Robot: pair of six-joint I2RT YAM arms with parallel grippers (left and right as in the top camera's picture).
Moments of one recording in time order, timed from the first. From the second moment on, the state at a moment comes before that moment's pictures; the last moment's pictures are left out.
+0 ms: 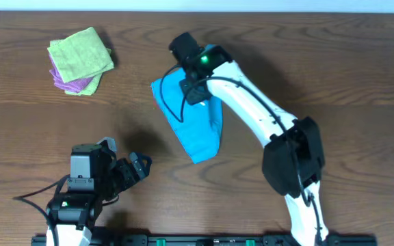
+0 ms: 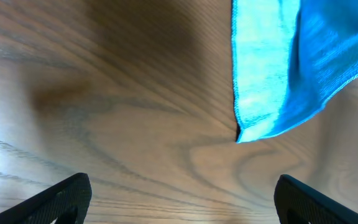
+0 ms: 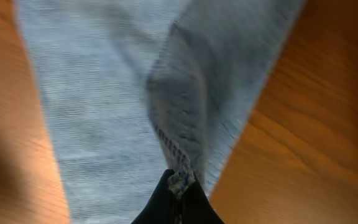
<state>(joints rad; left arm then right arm) -0.05 0.73 0.47 -0.74 0.41 -0.65 0.61 2.21 2.00 -1.14 0.13 0.21</state>
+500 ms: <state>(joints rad) -0.18 0.94 0.47 -0.45 0.48 -0.73 0.43 2.10 2.00 -1.22 0.08 0.16</state>
